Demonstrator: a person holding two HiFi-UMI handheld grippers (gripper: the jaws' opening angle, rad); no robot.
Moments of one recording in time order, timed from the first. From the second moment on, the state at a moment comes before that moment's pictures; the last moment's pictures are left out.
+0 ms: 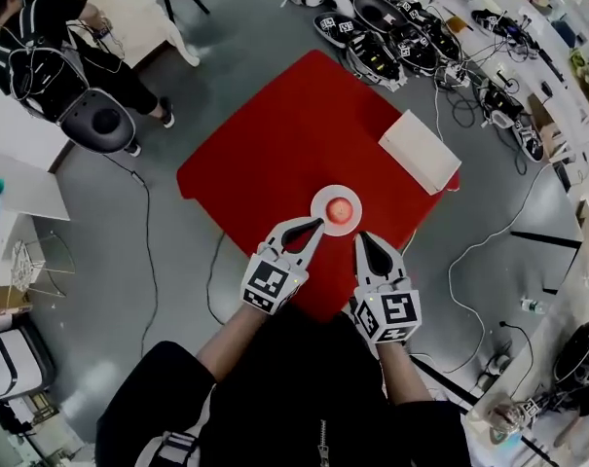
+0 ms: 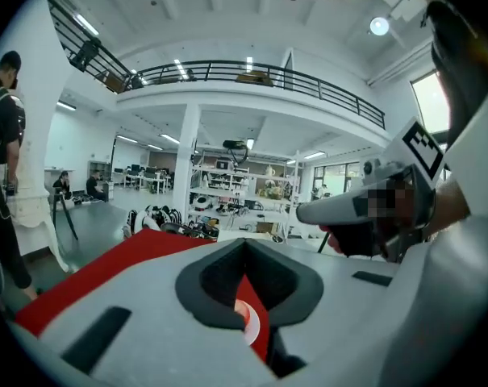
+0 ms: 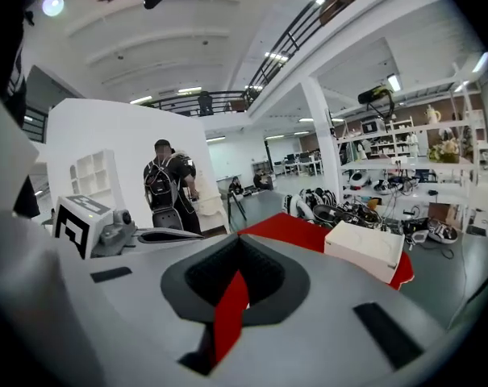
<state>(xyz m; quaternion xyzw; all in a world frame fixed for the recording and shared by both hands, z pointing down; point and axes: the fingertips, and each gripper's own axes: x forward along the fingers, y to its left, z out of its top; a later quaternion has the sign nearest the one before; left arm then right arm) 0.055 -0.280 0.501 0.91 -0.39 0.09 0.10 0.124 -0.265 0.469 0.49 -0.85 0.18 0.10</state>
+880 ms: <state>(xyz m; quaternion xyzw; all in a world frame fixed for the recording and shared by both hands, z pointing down) 0.054 -0.244 0.453 0.91 -0.40 0.09 0.08 0.089 -0.246 0.463 0.44 -0.87 0.16 0.11</state>
